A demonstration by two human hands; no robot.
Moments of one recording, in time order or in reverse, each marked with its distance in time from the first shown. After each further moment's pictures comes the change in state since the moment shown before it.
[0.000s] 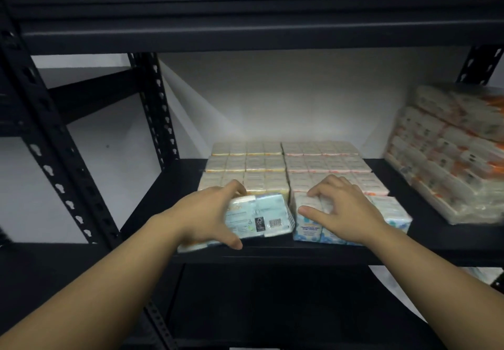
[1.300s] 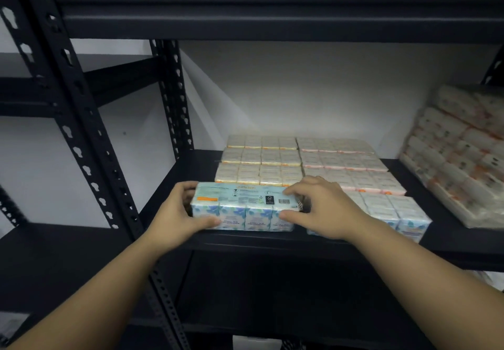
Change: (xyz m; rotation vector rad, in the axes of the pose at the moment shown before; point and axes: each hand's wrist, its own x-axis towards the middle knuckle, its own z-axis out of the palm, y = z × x) left_hand -0.057 -0.071 0.051 -0.787 0.437 -0.316; right_hand 0.016 -0.077 0.006 -0.004 -0.155 -0.095
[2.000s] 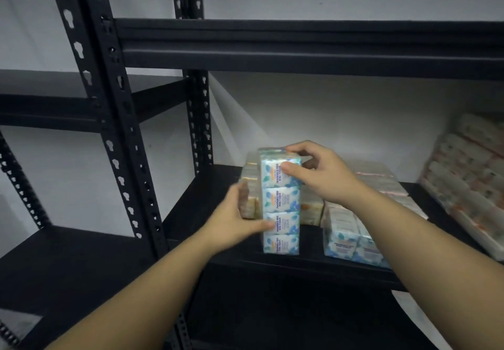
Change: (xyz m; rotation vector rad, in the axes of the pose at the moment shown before) left_hand 0.020 0.037 0.038 -0.170 -0.182 0.083; right_hand 0.061 -0.051 -0.056 0.630 0.183 -0.014
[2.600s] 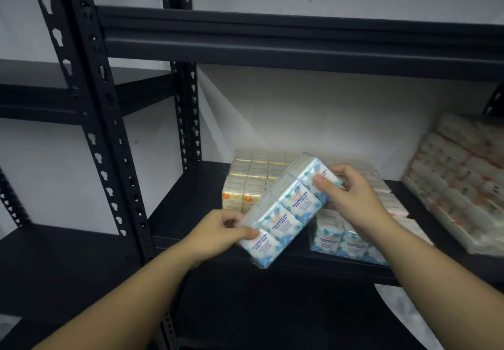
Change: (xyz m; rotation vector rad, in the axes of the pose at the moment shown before) left_hand -0.023 0.004 0.008 -0.003 -0.106 -0.168; right_hand -0.064 0.041 -0.025 0.253 0.234 0.258
